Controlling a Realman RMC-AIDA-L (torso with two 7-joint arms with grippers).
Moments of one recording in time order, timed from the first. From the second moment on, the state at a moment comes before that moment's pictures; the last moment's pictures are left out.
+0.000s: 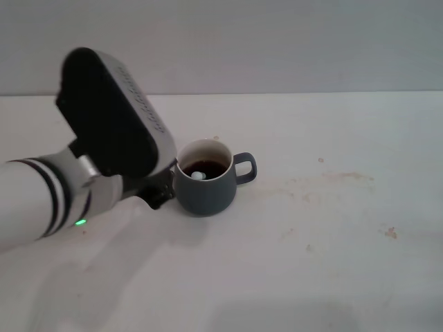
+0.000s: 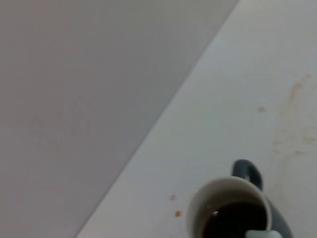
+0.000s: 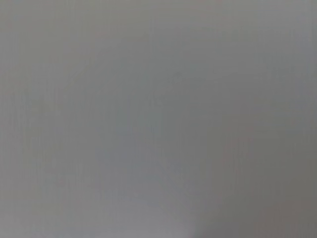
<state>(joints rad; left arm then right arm) -0.07 -2.06 -1.20 -1.92 2.89 -0.95 0.59 0.23 2.08 0.59 0.20 -1.66 -1.28 0.01</state>
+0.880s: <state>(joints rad) -0.04 -2.06 -1.16 -1.90 2.88 -0.88 0.56 0.24 2.08 0.59 0.21 -1.67 -1.29 0.01</state>
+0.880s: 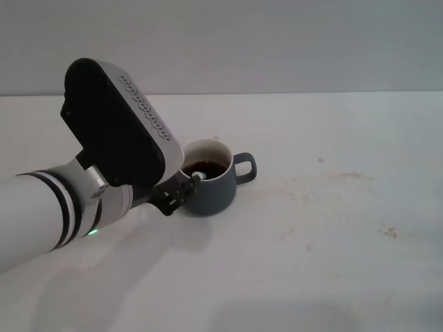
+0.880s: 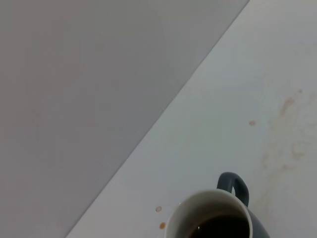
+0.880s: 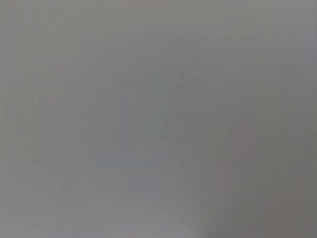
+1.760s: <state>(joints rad) -0.10 -2.06 -1.15 -1.78 2.88 -0.84 0.55 0.23 2.08 0.59 0.23 -1.67 -1.29 0.00</state>
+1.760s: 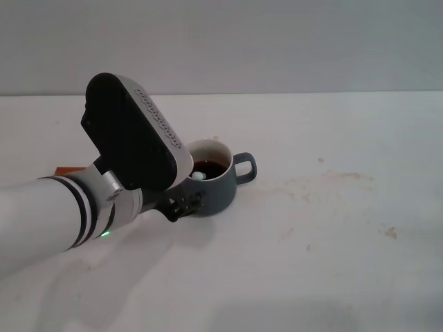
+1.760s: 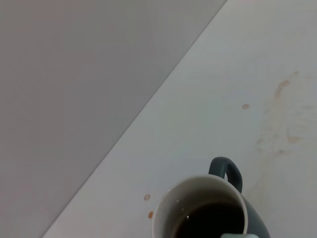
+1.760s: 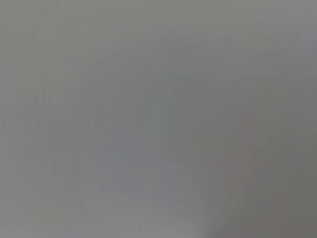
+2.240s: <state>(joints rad) -0.10 -2.07 -1.15 -1.77 2.88 -0.82 0.55 0.23 2.08 0.59 0.23 -1.67 -1.29 0.00</state>
